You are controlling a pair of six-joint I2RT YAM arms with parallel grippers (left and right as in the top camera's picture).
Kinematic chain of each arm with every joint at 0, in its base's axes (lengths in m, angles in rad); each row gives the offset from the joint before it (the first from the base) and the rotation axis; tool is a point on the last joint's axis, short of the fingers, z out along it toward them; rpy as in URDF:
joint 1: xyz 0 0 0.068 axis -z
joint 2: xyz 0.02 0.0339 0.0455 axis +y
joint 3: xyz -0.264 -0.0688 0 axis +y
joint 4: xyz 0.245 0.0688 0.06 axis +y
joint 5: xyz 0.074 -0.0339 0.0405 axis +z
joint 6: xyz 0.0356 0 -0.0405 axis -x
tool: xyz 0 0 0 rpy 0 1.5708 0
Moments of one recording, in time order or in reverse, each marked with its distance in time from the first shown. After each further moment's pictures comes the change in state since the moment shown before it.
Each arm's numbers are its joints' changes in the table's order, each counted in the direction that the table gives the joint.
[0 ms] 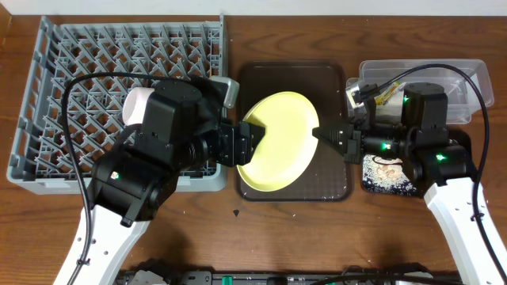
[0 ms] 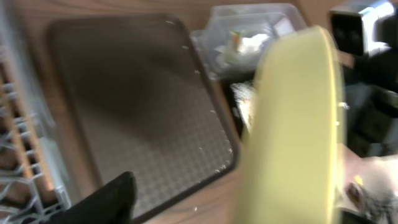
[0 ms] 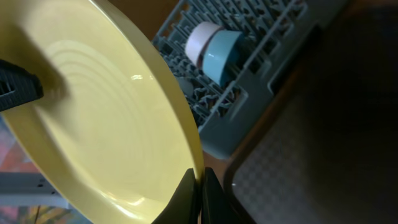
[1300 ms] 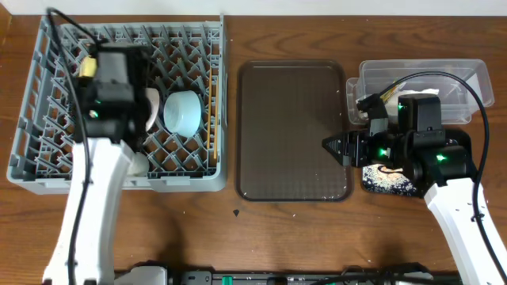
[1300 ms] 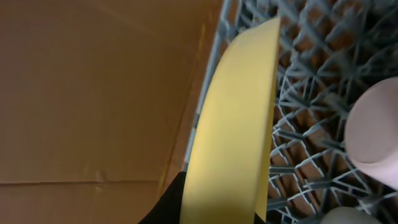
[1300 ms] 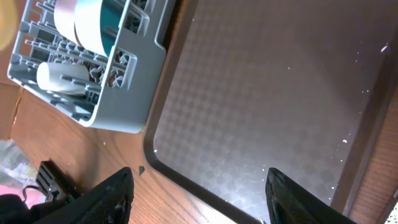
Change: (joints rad) left arm -0.449 0.259 0.000 -0.133 1.168 -0.595; right arm 0.000 -0.002 0.000 0.234 -0.426 0.000
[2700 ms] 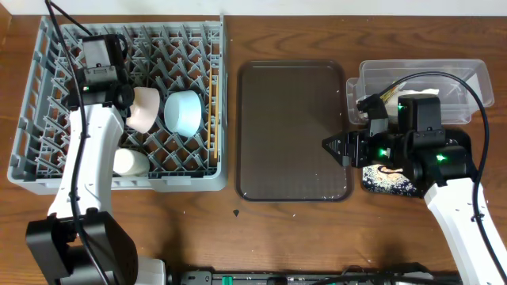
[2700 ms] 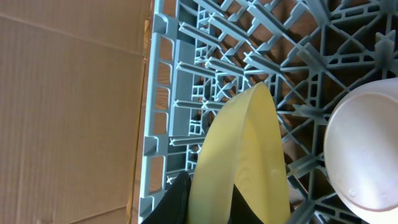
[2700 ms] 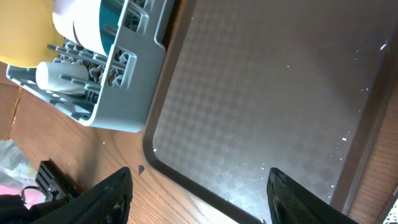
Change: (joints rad) left arm -0.122 0.207 -0.003 -0.146 -0.212 -0.129; right arm 0.000 0.000 0.000 0.005 -0.003 -0.001
